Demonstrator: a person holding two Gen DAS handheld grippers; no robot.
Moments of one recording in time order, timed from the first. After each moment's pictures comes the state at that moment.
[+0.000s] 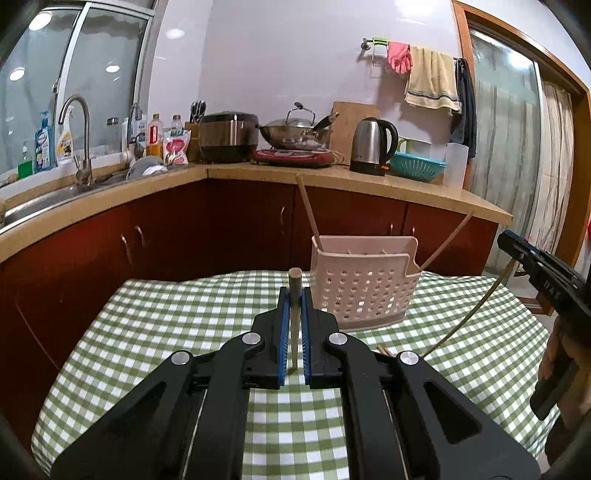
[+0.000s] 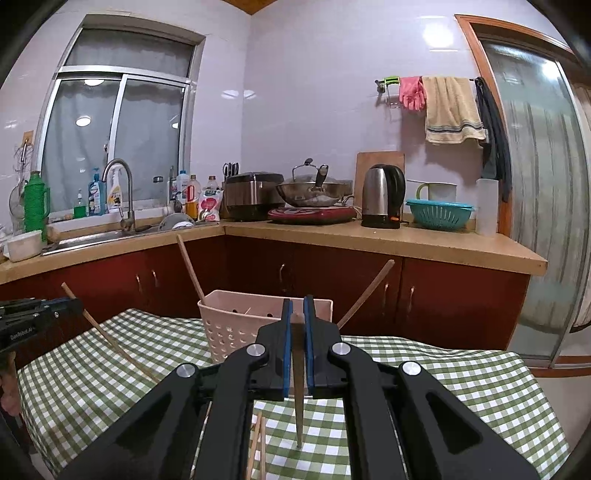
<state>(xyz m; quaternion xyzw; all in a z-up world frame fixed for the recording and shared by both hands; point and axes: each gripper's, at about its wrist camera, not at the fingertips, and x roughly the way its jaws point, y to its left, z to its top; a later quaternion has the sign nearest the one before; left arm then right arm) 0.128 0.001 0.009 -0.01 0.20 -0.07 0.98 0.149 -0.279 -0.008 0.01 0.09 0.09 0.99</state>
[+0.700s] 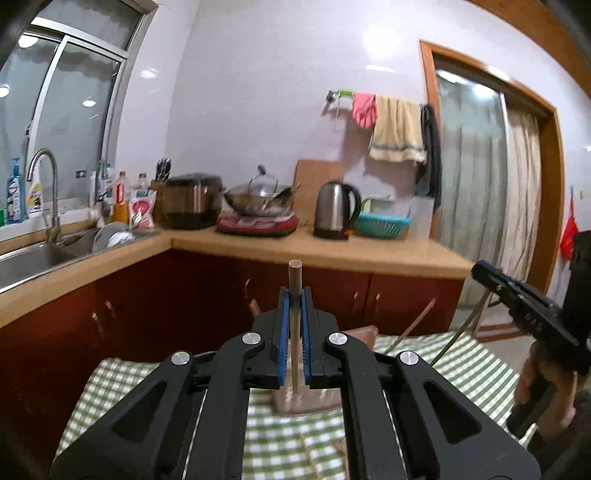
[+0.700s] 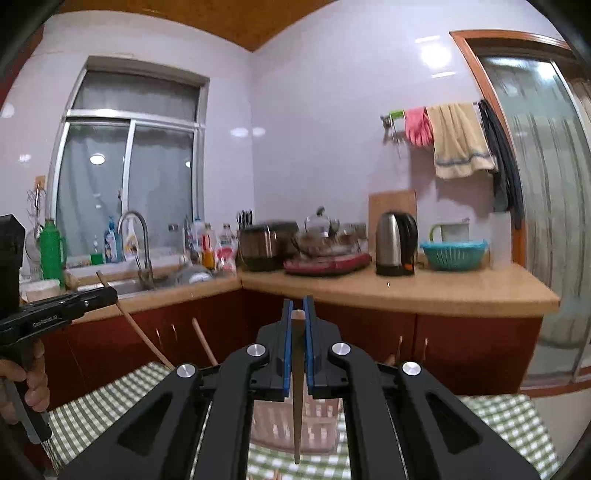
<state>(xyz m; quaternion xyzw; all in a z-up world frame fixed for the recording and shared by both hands) 0.153 -0.017 0.112 -0.01 0.10 -0.14 0.98 0.156 -0.294 0.071 0.04 0.02 0.14 0.99</state>
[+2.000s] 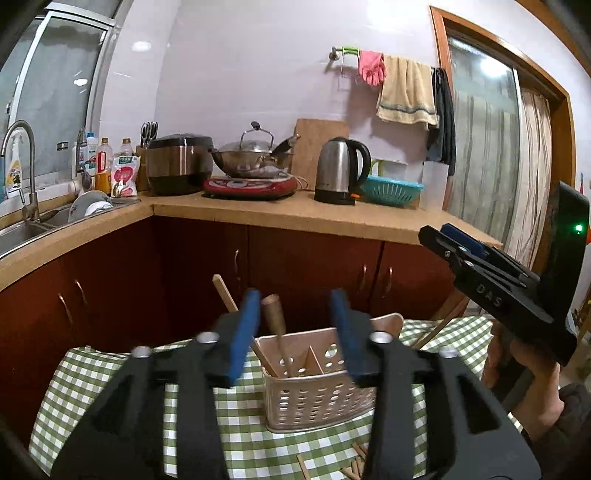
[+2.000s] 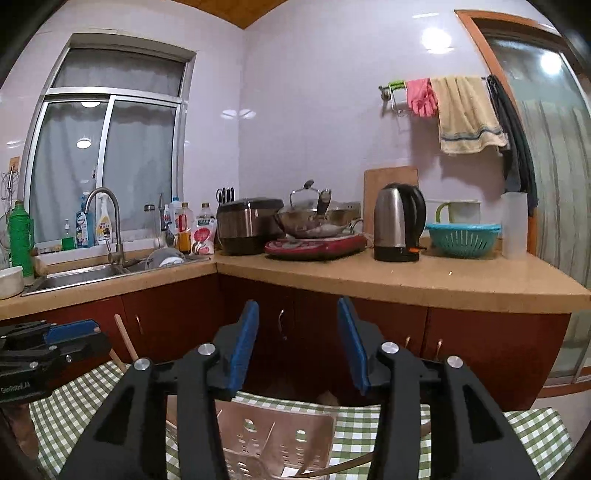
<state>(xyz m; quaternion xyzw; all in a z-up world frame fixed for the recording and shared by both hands) 0.247 -0.049 0.049 -0.01 0.16 -0.14 0.98 0.275 -0.274 0.035 0.03 0.05 0.11 0.99</state>
